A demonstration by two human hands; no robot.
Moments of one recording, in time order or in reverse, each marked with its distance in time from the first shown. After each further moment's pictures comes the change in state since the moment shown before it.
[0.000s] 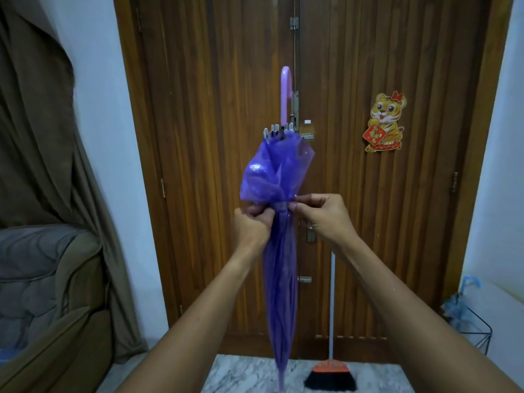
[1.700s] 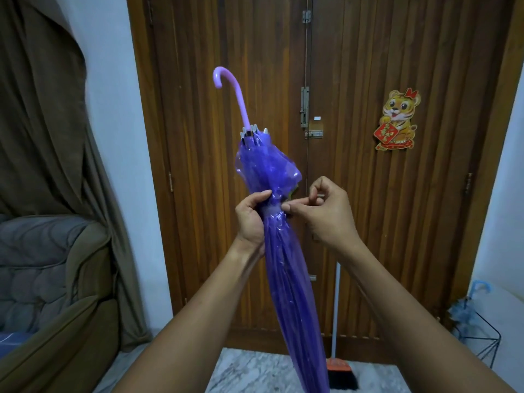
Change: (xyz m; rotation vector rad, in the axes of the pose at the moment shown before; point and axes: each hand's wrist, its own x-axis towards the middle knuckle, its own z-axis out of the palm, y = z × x) left_hand -0.005 0.022 -0.004 -0.752 -0.366 -0.202; right_hand -0.023 -0.035 0.024 0.050 0.058 -0.074
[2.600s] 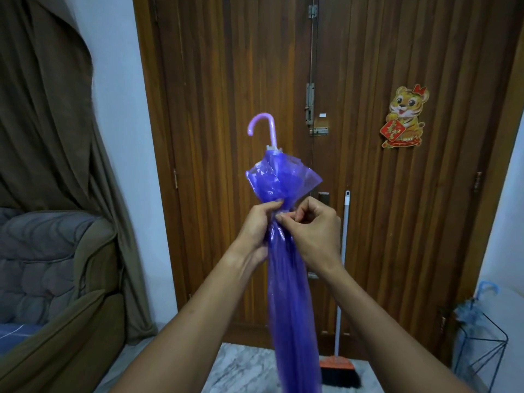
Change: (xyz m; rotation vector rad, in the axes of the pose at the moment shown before) left_hand -0.003 -0.003 -0.013 0.229 0.243 -0.329; right_hand -0.012 0.046 0.026 -0.224 0.174 -0.132
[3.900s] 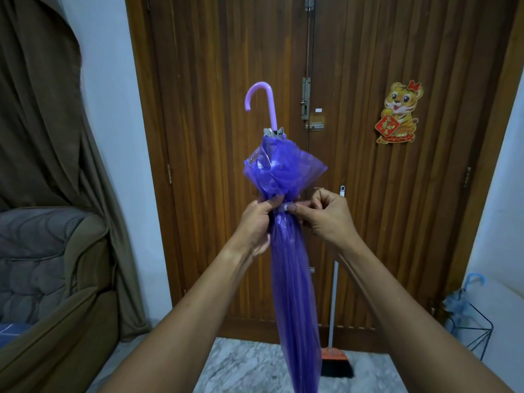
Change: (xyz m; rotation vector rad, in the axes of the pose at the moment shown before) left_hand 0.003 -0.003 -0.009 -0.102 -0.169 0.212; right_hand 0.020 0.000 -0.023 0.297 -0.205 0.220
